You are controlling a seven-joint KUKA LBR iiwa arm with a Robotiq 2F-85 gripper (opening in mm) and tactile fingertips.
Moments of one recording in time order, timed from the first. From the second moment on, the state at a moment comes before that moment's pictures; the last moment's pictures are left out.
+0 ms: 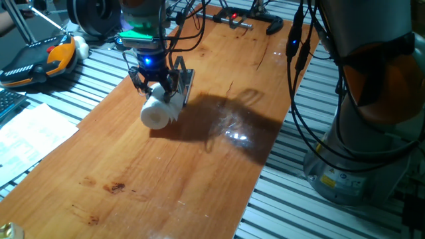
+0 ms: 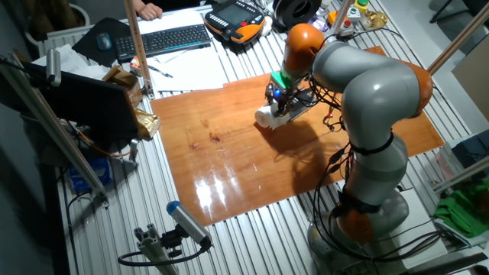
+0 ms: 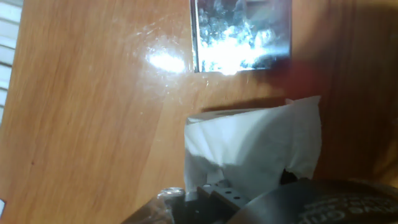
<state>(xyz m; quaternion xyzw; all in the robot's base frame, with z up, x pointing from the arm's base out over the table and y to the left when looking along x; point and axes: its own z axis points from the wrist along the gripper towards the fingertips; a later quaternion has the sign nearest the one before) 0.548 0.061 0.119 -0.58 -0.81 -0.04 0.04</state>
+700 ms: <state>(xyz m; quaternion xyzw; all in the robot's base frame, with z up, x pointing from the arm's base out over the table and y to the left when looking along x) 0.549 0.061 0.119 -0.57 -0.82 -0.04 0.04</state>
